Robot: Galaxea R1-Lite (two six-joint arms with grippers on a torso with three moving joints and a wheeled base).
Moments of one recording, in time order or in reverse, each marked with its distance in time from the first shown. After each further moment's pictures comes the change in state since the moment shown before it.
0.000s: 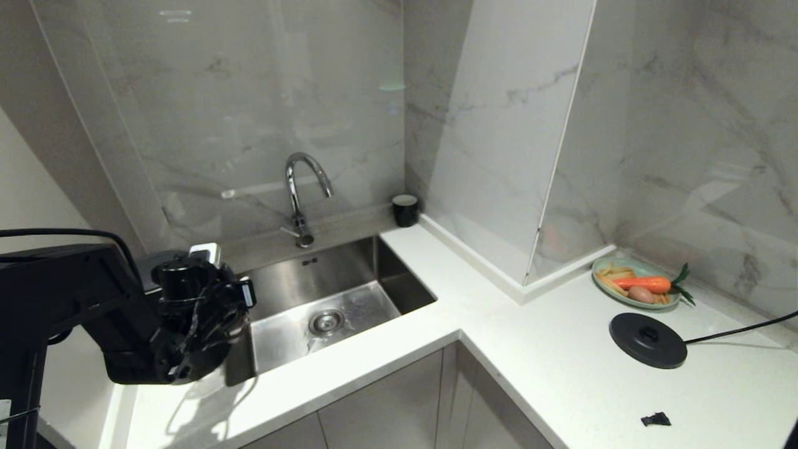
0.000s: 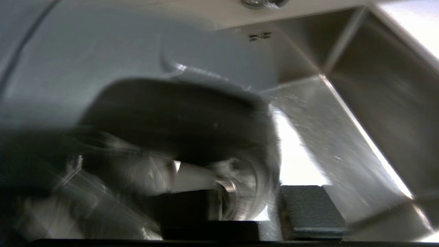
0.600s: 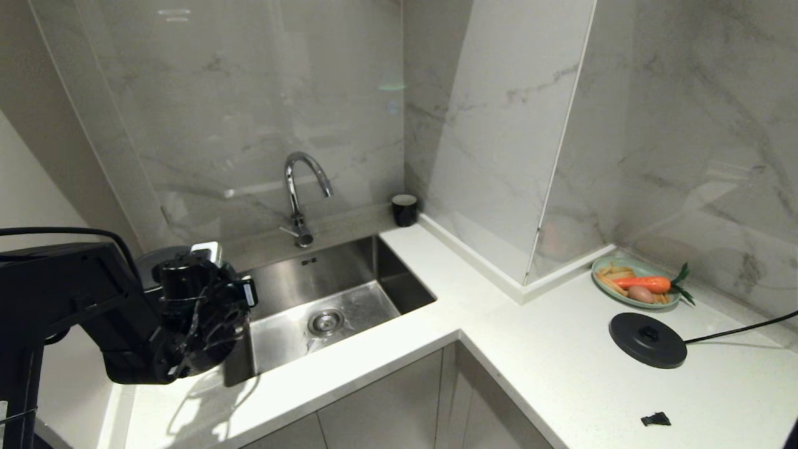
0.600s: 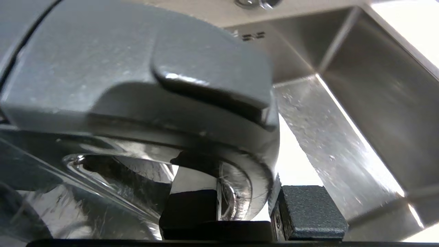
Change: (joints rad) left arm 0.003 -0.024 0.007 0.005 0.021 -0.001; right arm 0.000 0.000 0.000 -0.001 0.000 -0.001
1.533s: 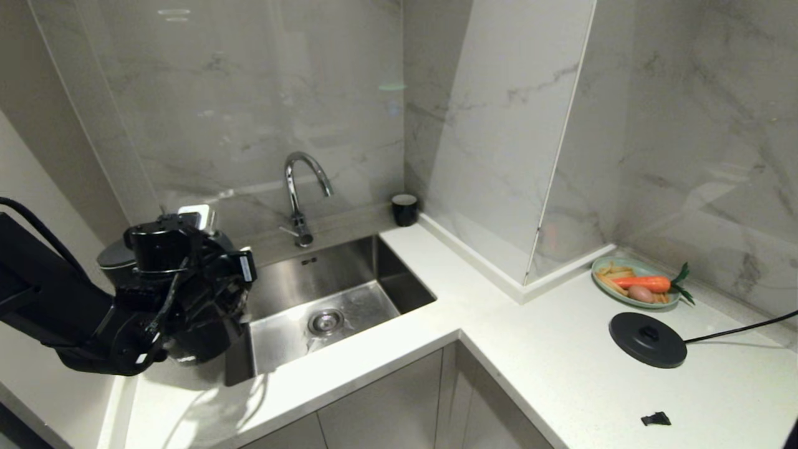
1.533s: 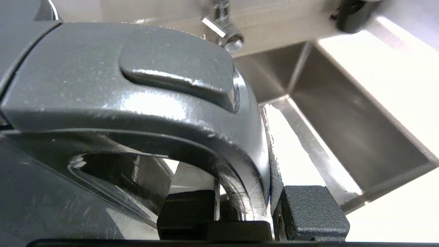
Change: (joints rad) left arm -0.087 -0.297 0.055 0.163 0.033 0.035; right arm 0.000 0.000 0.000 0.000 0.000 0.000
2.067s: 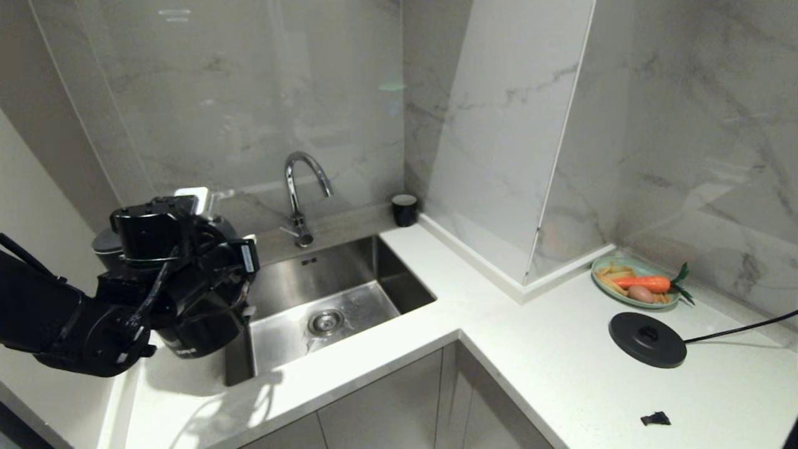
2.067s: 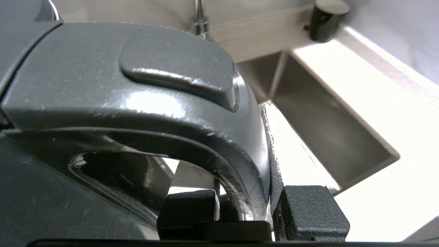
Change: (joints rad) left arm -0.061 -0.127 0.002 0.098 0.015 0.004; right arm 0.000 0.000 0.000 0.000 0.000 0.000
